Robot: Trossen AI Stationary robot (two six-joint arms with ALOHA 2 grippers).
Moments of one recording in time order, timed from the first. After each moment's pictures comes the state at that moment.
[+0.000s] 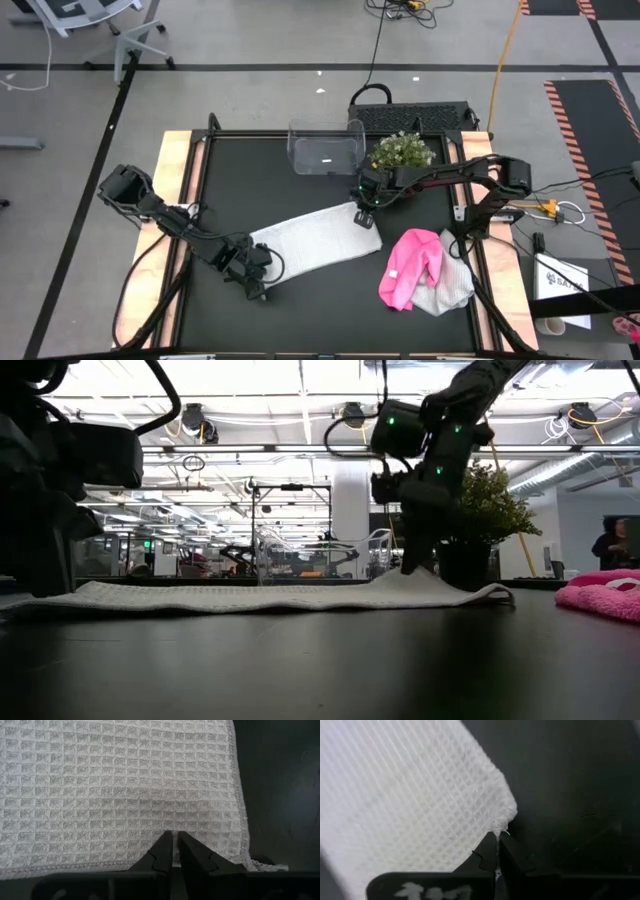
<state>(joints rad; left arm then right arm) -0.57 1.54 0.66 -0.34 -0.15 -0.91 -0.21 1.64 0.95 -0.47 -0.05 0.20</state>
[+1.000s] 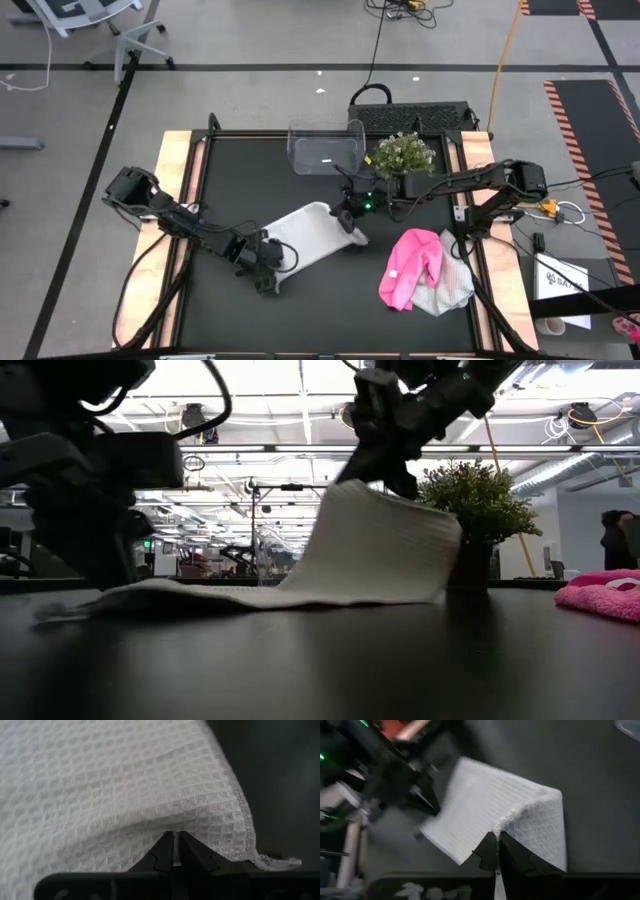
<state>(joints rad) -0.44 1.61 0.66 -0.16 -0.15 -0.63 -0.08 1.53 0.95 -0.05 -0.13 0.60</state>
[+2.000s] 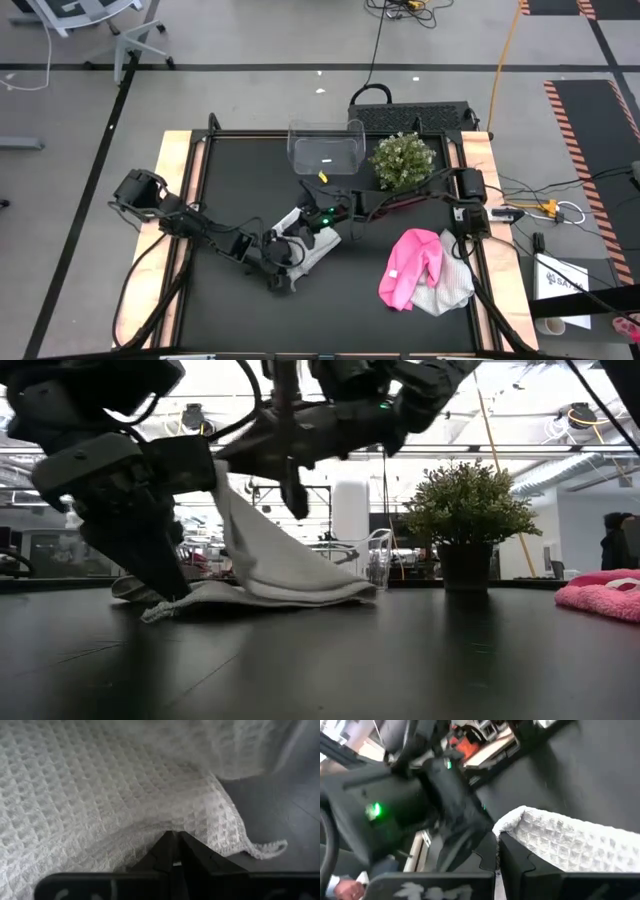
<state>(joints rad) -0.39 1.66 0.66 0.01 -0.16 -0.63 0.00 1.99 1.24 0.42 -0.29 0.68</state>
